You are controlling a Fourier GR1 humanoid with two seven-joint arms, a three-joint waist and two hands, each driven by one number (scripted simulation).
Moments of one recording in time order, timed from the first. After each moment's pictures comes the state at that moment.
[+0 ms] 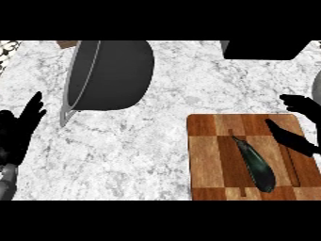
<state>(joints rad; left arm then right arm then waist) -0.09 0.50 -0.12 -1.46 0.14 0.22 0.26 -0.09 -0.56 0.14 -1.58 0.07 -0.34 0.20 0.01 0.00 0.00</state>
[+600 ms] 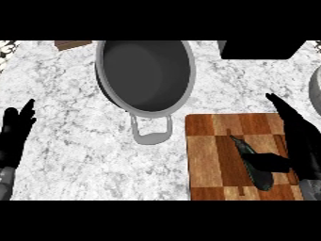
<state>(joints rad) -0.08 0.51 -0.11 -1.44 0.07 0.28 0.36 -0.14 -0.60 0.40 -1.85 0.53 -0.24 0.77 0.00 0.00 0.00</state>
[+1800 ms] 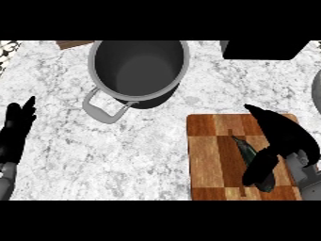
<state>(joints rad) -0.11 0.49 -0.09 -1.40 0.05 0.26 0.37 -0.41 -0.64 0.51 -1.80 0.10 0.25 1.21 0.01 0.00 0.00</state>
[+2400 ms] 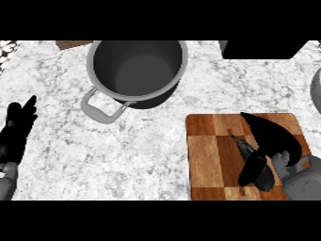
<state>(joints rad) -0.11 0.47 -0.07 -1.43 0.02 0.26 0.39 -0.38 -0.60 0.56 -1.67 0.17 0.24 1.15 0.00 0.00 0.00</state>
